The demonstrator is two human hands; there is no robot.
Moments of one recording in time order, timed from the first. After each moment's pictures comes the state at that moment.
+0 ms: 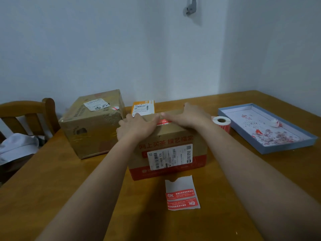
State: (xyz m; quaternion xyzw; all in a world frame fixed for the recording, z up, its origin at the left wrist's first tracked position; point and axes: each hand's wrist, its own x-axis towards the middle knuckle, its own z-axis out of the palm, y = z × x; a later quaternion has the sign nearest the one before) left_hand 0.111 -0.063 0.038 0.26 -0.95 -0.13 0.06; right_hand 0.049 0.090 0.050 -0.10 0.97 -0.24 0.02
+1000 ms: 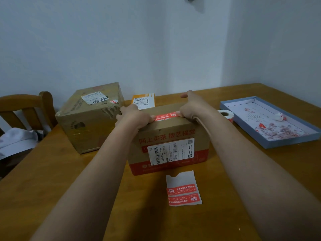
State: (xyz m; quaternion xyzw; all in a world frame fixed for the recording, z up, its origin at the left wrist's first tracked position) left_hand 0.093 -0.078 0.041 0.31 -0.88 -0.34 0.07; right_hand 0.033 0.088 0.049 -0.08 0.93 -0.37 0.05
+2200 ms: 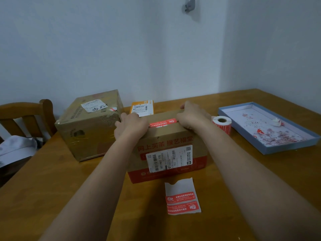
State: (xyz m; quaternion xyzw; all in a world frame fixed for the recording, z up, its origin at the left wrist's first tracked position) left_hand 0.101 -0.069 0.038 0.29 -0.92 -0.23 0.10; right_hand 0.044 0.089 0.045 -0.09 0.95 -0.29 0.00
